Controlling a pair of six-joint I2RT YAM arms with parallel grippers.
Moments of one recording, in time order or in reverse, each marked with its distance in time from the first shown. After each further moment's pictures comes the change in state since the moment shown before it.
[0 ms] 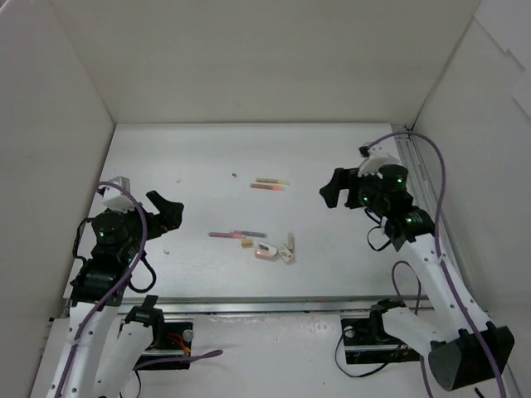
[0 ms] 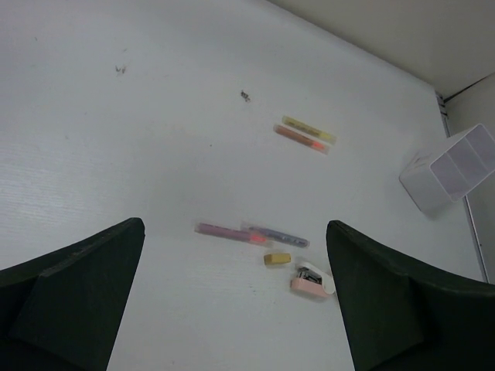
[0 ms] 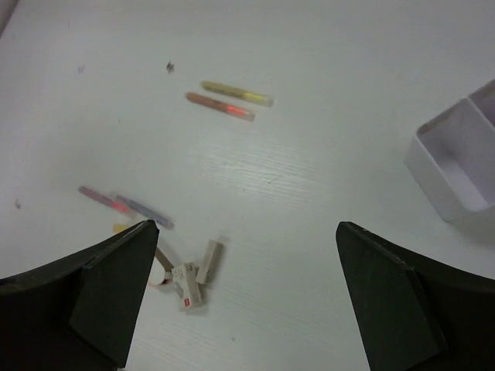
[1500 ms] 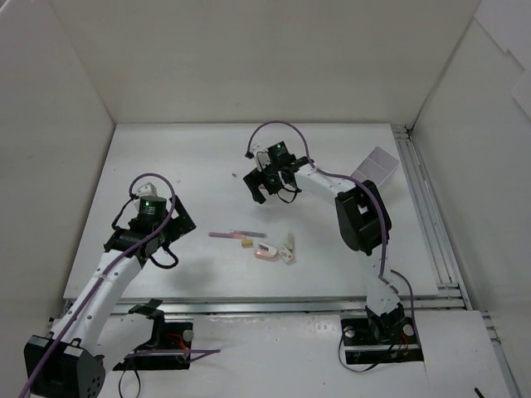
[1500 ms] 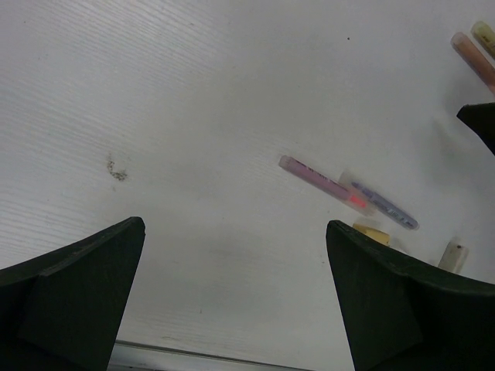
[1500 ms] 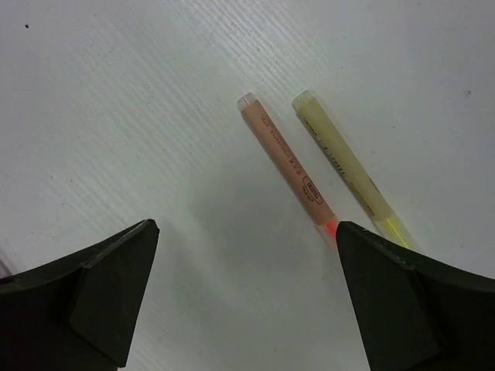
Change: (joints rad) left arm -0.095 0.368 -0.047 -0.124 -0.198 -0.192; right arm 0.404 1.227 0.780 -0.019 0.046 -0.444
